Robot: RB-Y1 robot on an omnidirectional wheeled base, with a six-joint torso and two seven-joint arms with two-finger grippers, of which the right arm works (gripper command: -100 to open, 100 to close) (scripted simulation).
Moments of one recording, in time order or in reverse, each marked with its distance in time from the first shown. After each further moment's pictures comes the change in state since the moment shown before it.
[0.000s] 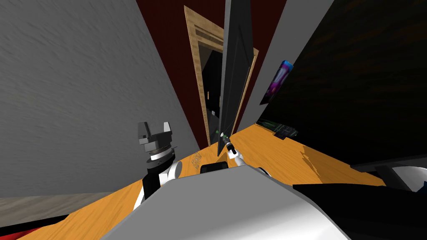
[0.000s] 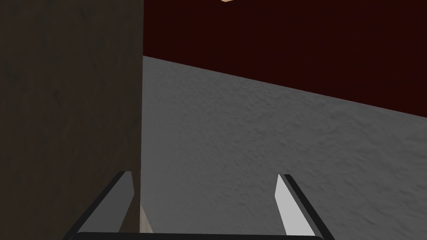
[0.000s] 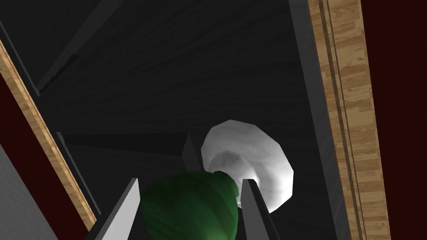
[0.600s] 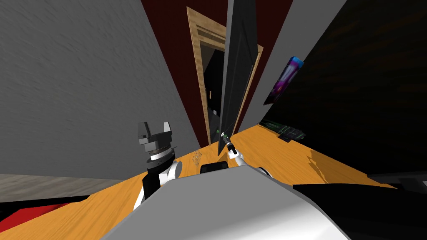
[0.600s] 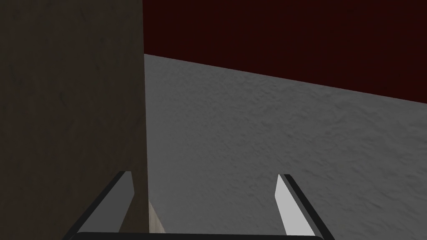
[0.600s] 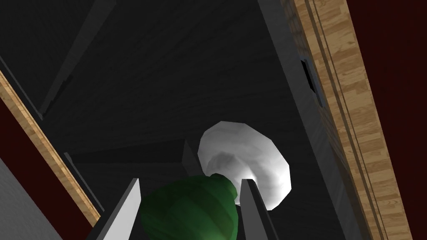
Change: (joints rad) arm 0.003 -0.017 0.018 -0.002 -0.032 -0.006 -0.123
